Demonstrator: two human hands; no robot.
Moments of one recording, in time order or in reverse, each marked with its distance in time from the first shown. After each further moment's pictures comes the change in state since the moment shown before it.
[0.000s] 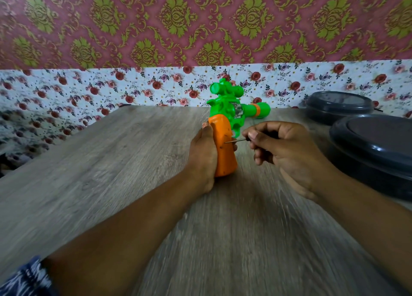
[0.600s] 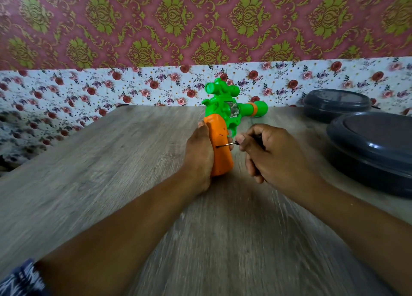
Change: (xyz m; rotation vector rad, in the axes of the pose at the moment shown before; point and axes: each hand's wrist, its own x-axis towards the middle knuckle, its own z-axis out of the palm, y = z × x) left_hand 0.005 -0.005 -0.001 0.013 0.030 0.024; right_hand -0.008 0.002 0.010 -0.461 -0.017 -0.158
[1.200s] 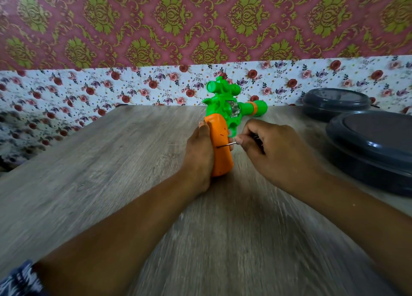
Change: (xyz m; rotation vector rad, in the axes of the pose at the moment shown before) left_hand 0.007 -0.006 0.000 0.024 0.007 0.020; right_hand 0.001 -0.006 -0.010 -0.470 0.010 -0.226
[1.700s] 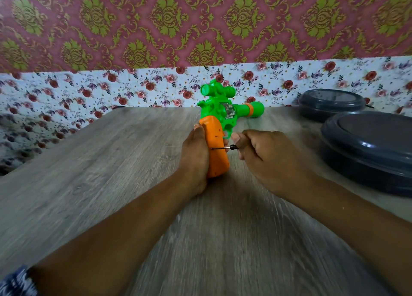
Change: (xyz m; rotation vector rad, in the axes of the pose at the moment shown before) left_hand 0.002 -0.002 -0.001 -0.108 -0.016 -0.020; right_hand -0.004 0.003 0.004 -0.009 -0.006 0.033
